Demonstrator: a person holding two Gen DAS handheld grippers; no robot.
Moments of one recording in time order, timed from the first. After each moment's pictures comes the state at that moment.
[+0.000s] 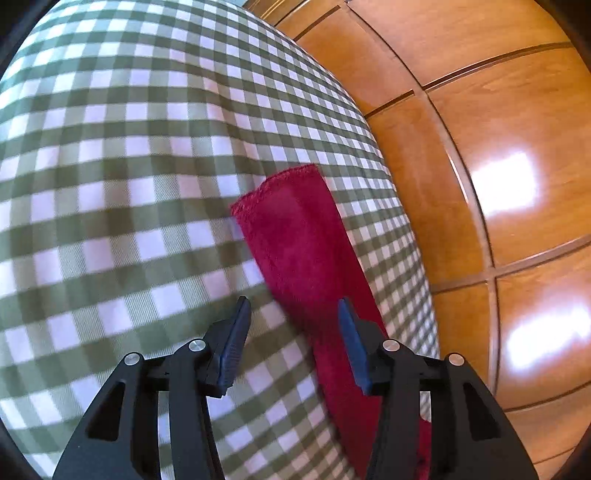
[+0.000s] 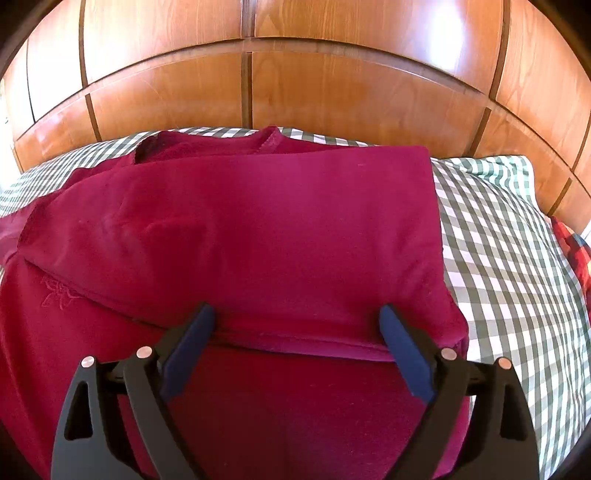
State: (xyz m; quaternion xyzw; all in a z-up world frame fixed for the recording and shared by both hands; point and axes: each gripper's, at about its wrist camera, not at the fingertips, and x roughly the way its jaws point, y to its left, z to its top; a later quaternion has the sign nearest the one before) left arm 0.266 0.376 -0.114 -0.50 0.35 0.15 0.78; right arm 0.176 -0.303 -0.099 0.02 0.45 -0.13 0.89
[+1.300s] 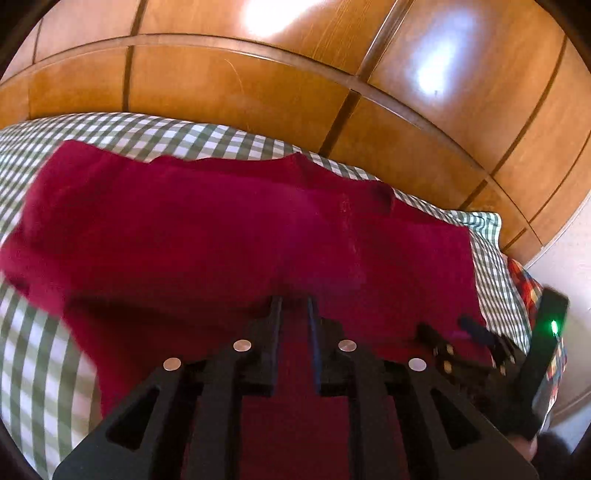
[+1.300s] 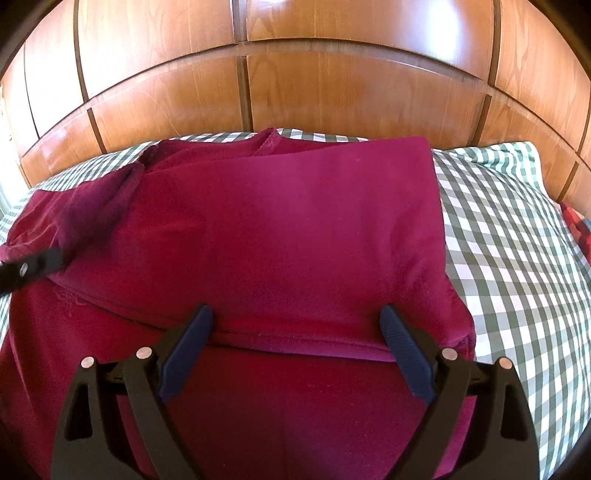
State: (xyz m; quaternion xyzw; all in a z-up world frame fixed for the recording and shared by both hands) left arm 0.248 -0.049 -0.083 -0.11 0.42 -0.18 0.88; right arm 0.174 -0.312 -0.100 0.06 0.44 -0.11 0.89
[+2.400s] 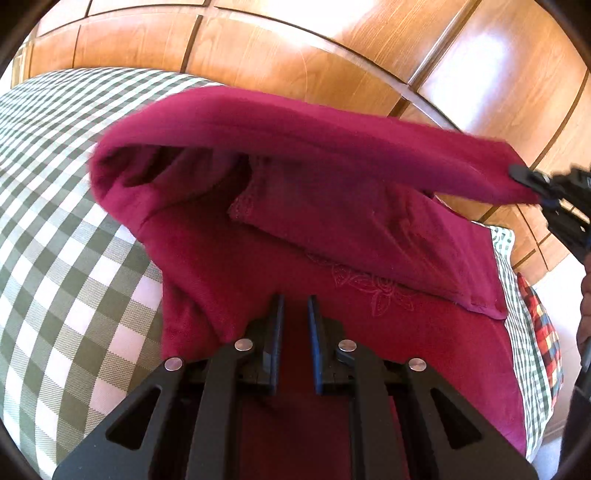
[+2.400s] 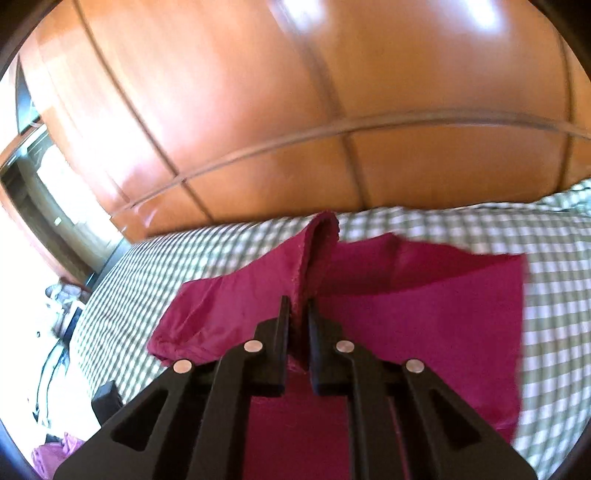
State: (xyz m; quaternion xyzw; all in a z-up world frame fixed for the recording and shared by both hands) left arm 0.231 -0.006 -0.126 -0.17 0.43 -0.14 0.88; right arm 0.214 -0.329 0.013 0.20 0.39 0.03 0.90
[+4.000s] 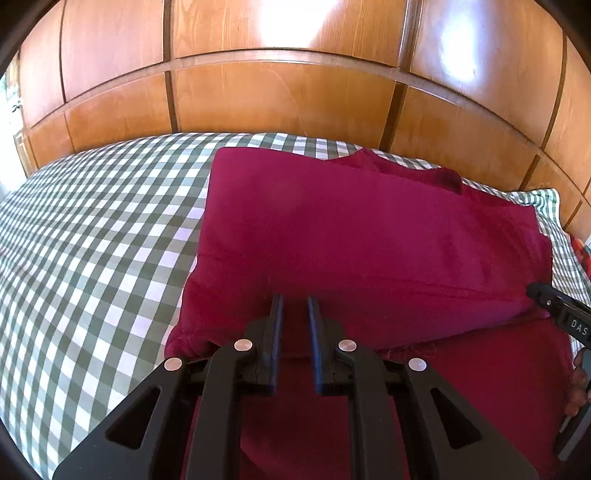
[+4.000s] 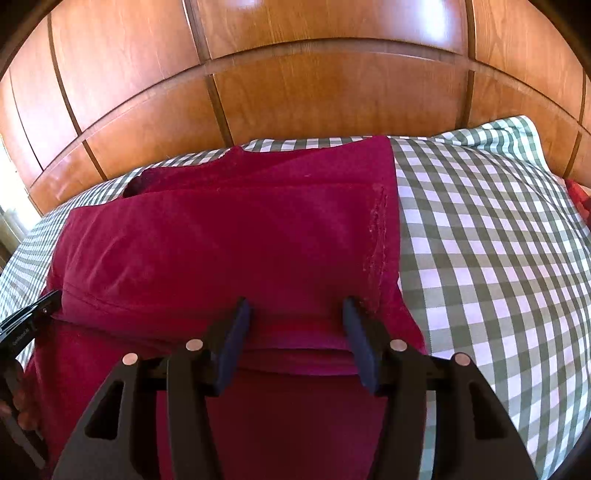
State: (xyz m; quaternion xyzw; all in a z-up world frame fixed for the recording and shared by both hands) left arm 0.257 -0.043 -0.104 -0.01 0.41 -0.08 0.91; right arm 0.135 -0.363 -0.096 0.12 0.42 -0.10 0.89
